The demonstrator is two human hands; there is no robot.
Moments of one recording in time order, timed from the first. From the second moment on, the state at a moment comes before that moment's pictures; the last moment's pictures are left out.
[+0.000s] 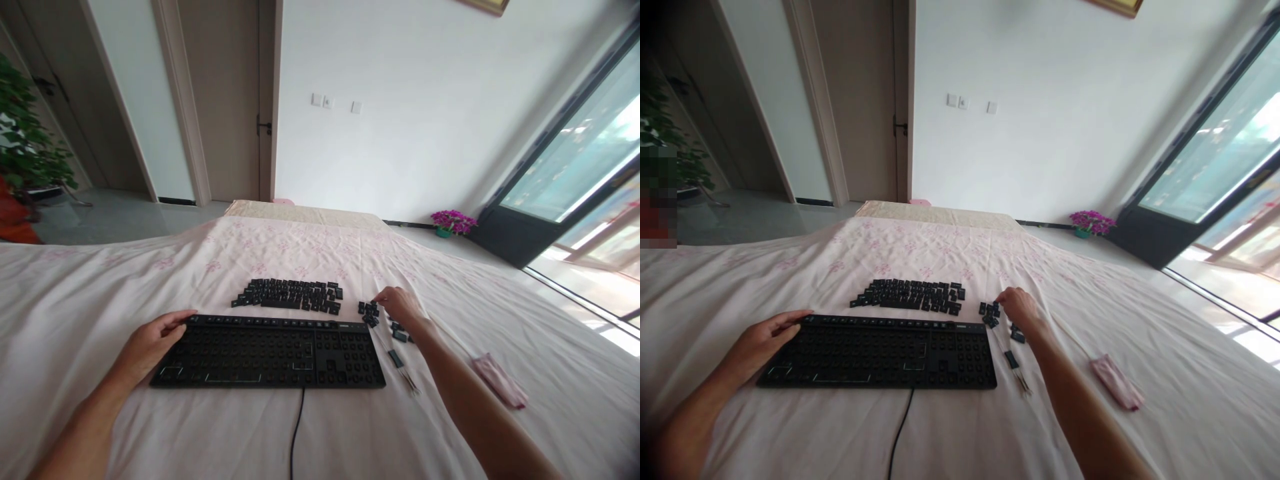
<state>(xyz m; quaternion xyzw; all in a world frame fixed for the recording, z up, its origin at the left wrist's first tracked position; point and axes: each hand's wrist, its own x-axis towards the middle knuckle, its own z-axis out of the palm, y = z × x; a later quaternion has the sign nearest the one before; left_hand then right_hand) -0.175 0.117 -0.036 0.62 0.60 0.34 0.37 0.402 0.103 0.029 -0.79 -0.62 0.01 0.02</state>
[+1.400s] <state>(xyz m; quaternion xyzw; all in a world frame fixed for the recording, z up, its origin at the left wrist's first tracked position) -0.174 0.116 -0.035 0.62 0.60 0.35 0.36 0.260 0.045 0.039 -0.61 -0.79 -0.05 0.05</state>
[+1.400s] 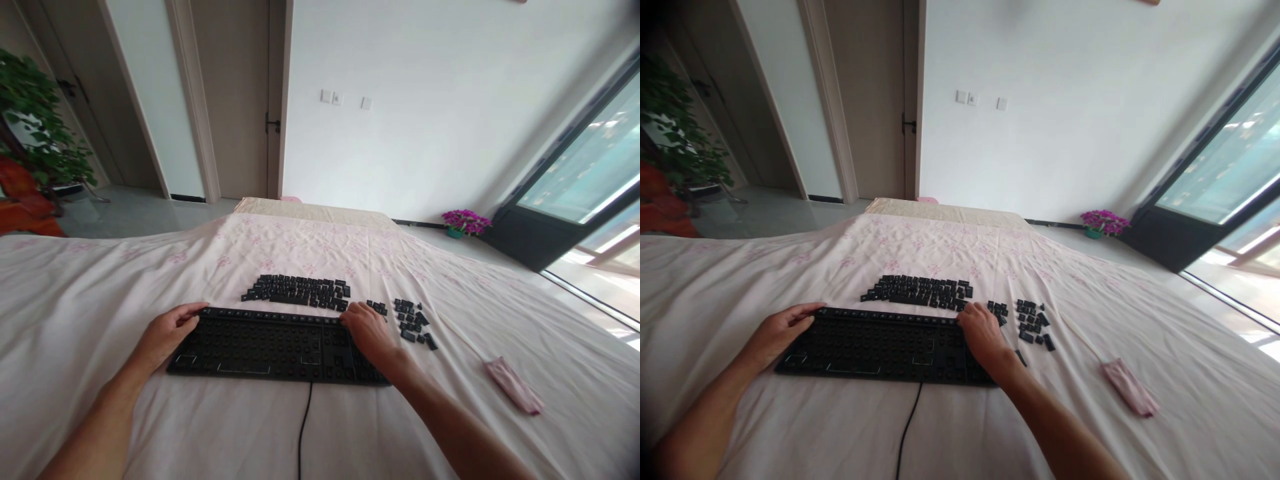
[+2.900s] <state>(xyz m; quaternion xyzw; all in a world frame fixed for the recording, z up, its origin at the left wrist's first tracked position) -0.171 0.114 -0.029 0.63 0.61 0.34 0.34 0.252 0.038 0.027 -0.58 -0.80 -0.13 0.01</state>
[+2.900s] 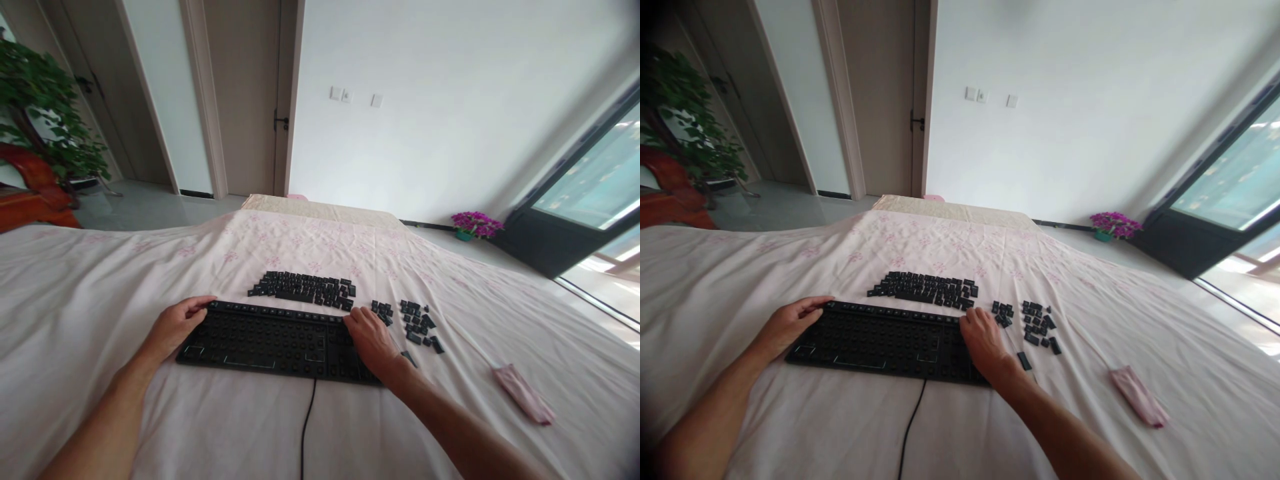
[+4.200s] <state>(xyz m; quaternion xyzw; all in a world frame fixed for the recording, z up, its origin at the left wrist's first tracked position) -0.173 0.115 -0.033 0.63 0.61 0.34 0.33 0.263 0.036 0.020 -0.59 -0.80 -0.11 0.07</state>
